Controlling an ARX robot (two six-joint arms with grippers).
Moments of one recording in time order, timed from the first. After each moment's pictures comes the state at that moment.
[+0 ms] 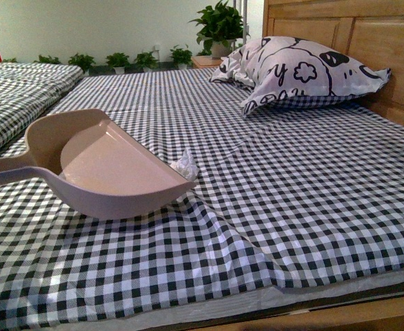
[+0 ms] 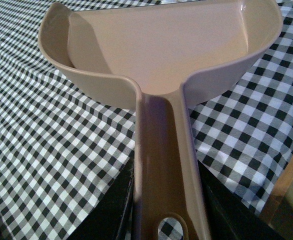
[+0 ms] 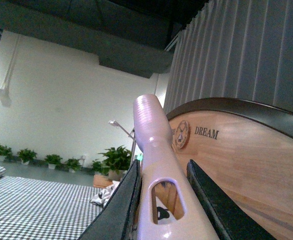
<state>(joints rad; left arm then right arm) 0.23 1.52 0.84 0.03 0.69 0.93 0.62 0.52 0.33 0.92 0.39 -0.52</state>
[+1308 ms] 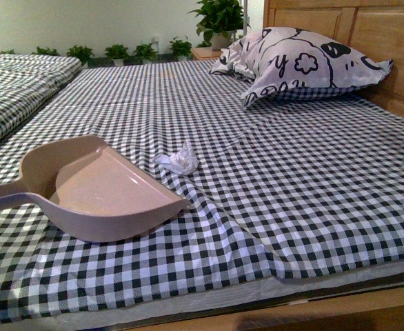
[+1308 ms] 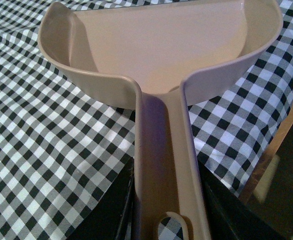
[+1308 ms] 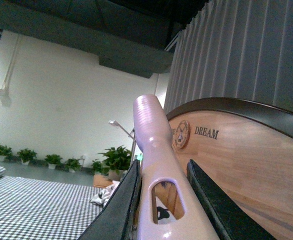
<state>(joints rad) 0.31 1.63 0.84 -0.01 0.77 0.95 0.62 0.52 0.33 0.92 0.39 -0.52</state>
